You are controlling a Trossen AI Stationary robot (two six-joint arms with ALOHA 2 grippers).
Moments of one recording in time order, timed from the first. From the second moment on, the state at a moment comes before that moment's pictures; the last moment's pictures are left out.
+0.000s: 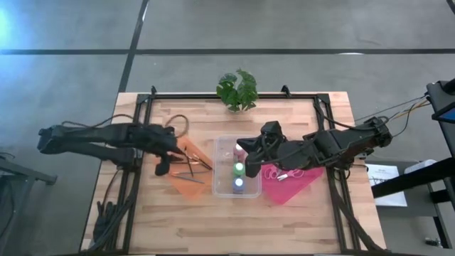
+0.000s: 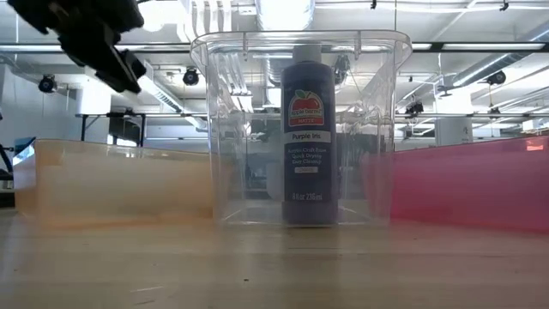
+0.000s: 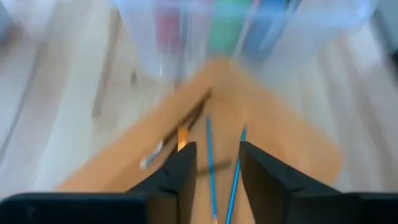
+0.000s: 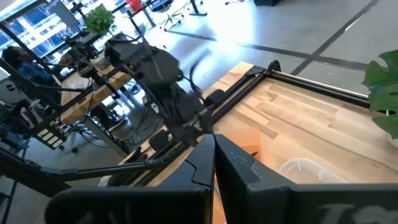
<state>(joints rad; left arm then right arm) 0.04 0.84 0.69 -0.69 0.11 -0.03 0.38 1.58 1.81 -0.66 0.74 0.84</state>
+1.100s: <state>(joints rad) 0.01 0.10 0.15 -0.13 -0.01 -0.13 0.39 1.58 1.81 -0.64 0.76 0.94</state>
